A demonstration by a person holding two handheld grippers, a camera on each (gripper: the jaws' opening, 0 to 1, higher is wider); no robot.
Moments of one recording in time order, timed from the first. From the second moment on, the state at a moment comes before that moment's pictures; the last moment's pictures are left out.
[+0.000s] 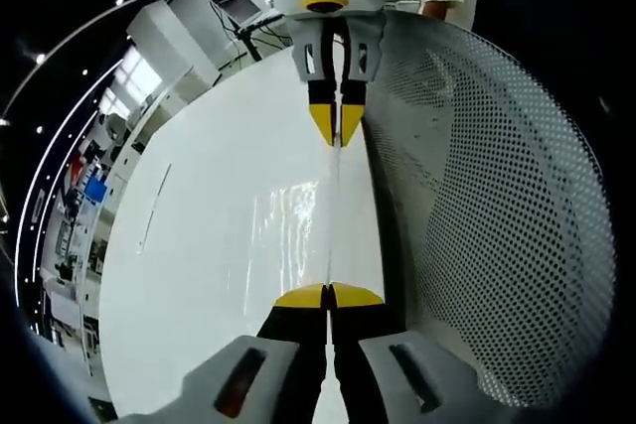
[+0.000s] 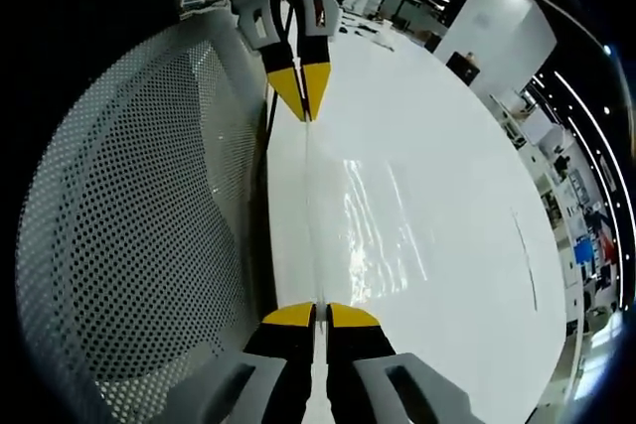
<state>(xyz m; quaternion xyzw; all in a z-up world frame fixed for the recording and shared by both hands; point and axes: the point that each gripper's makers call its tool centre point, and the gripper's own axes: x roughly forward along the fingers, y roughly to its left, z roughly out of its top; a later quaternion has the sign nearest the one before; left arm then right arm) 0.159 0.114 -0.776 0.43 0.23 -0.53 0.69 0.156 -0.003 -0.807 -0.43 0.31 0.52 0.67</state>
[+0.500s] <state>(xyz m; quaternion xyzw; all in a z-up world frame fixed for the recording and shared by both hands) 0.165 0.114 -0.772 0.42 0.23 -0.53 0.69 0.159 0.018 -0.783 -0.35 0.31 0.52 0.72</state>
